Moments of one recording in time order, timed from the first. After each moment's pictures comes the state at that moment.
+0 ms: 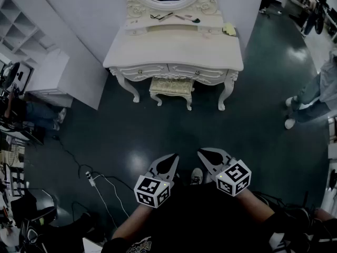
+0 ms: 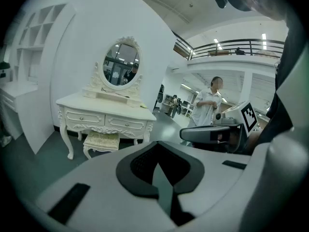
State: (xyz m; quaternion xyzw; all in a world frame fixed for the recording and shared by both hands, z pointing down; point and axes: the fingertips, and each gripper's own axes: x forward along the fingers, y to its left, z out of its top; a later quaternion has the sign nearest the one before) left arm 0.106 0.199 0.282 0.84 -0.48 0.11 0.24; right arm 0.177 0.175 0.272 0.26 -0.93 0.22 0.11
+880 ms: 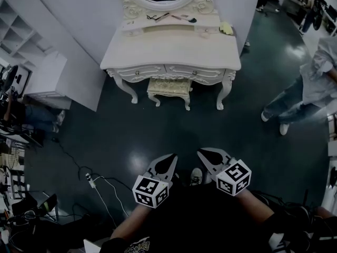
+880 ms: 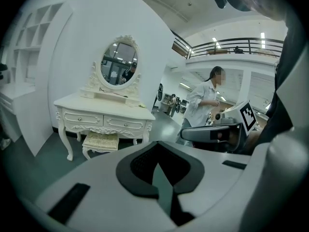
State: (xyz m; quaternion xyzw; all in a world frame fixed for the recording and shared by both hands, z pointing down) left arm 0.111 0.192 0.284 0.84 -0.48 0.11 0.23; right arm 0.187 0.168 0.276 0.27 -0.93 0.24 0.10
